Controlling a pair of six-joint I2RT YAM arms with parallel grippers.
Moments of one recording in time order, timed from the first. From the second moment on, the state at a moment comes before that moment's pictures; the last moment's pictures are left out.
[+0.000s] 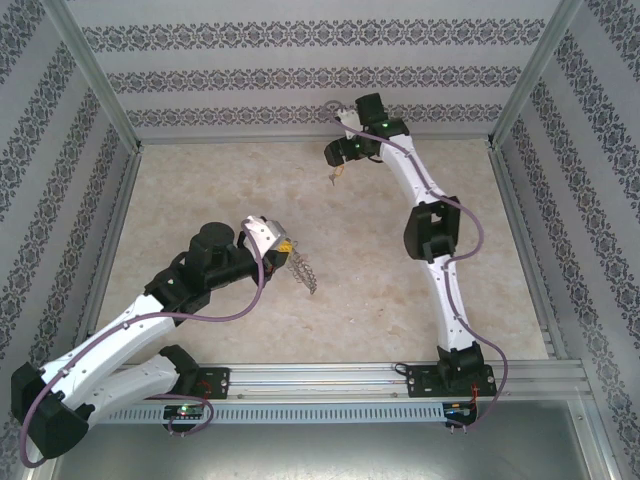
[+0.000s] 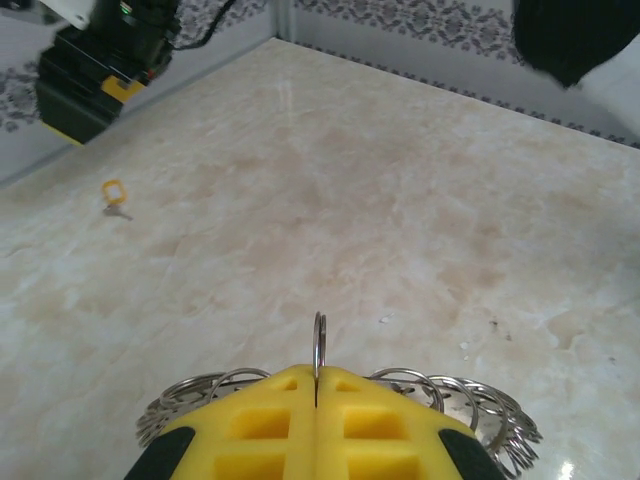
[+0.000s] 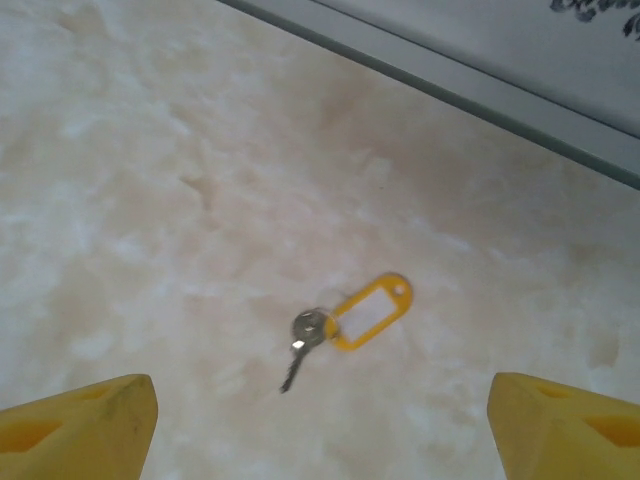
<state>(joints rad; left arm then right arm) -0.64 0.89 0.74 -0.24 0.24 0.10 0.28 2.64 2.70 -0.98 -0.24 -0.13</state>
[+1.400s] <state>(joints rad) -0.62 0.46 0.58 -0.20 0.18 0.04 0.35 2.85 2.83 -1.05 -0.07 -0.12</state>
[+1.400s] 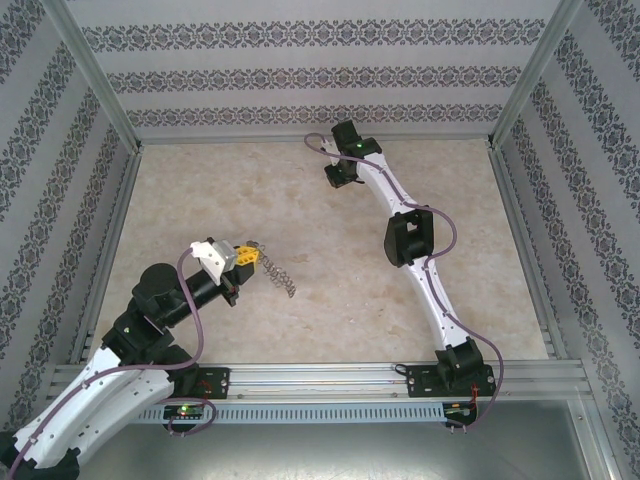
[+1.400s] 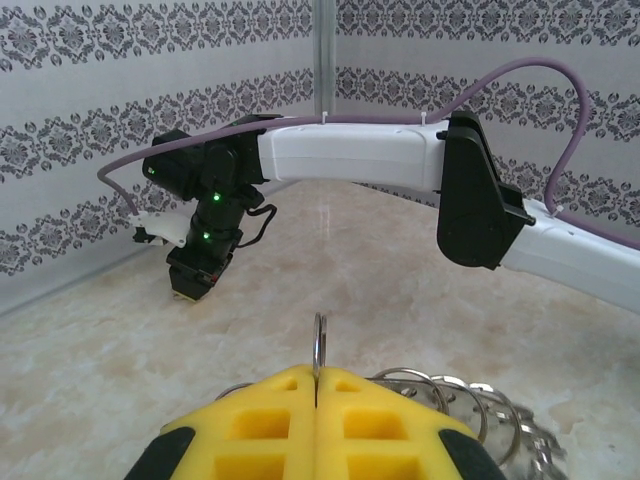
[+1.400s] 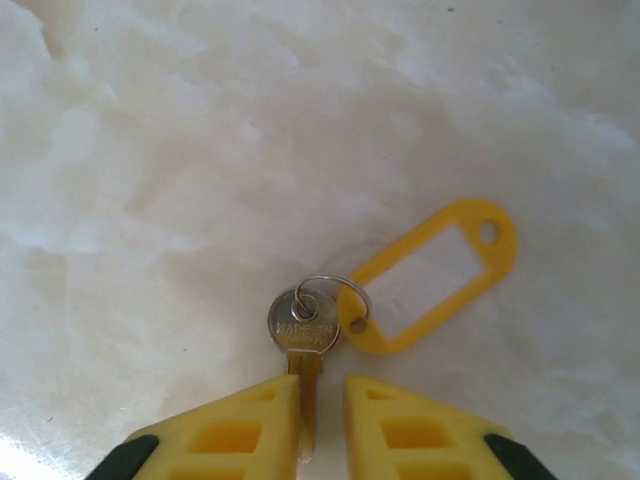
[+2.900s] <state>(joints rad) -0.62 0.43 0.58 -0.19 0.22 0.01 0.41 2.04 1.63 -0.78 -0.20 -0.04</state>
